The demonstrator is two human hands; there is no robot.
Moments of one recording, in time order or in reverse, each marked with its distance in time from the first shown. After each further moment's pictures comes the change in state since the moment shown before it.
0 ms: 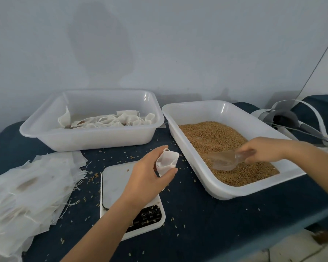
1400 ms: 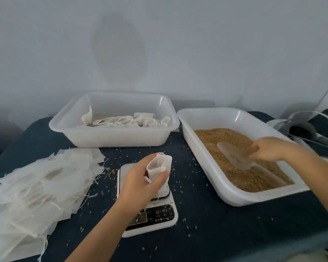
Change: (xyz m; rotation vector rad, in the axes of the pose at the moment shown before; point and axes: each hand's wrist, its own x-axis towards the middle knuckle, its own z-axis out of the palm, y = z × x) left_hand -0.032 -0.011 -0.038 -0.206 0.076 -0.106; right_hand 0.011 -0.038 -0.015 -0.041 0.178 0.338
